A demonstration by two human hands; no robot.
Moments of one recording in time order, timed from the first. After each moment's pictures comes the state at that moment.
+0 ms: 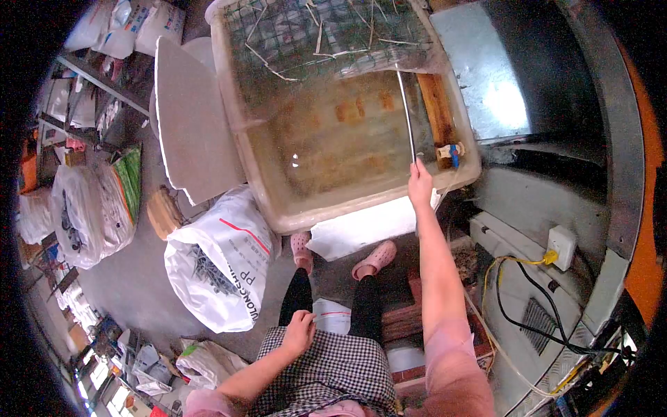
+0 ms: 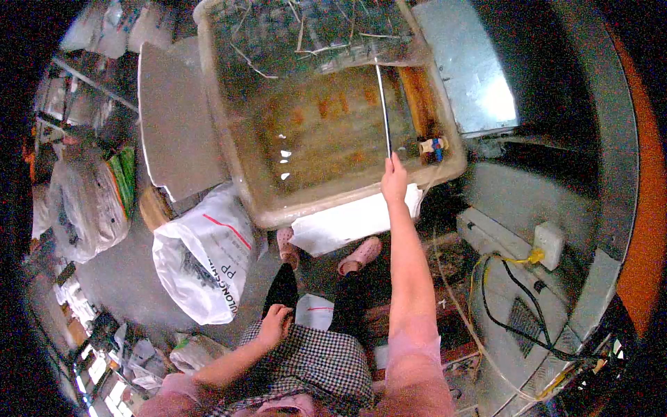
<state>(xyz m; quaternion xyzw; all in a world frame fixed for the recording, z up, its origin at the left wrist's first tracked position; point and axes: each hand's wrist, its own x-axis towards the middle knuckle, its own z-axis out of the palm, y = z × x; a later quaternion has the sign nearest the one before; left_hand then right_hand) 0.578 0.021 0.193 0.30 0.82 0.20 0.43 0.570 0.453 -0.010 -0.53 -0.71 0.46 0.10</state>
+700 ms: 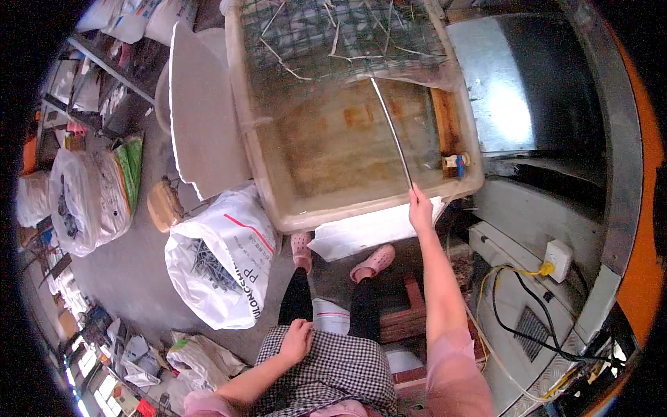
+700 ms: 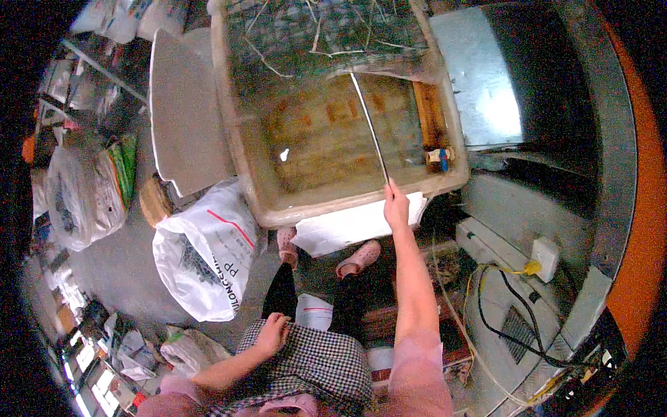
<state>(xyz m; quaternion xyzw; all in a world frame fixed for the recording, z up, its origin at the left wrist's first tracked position) 0.588 -0.006 0.202 0.26 0.82 0.18 0.47 0.588 0.417 0.018 -0.52 -0.71 0.47 0.00</state>
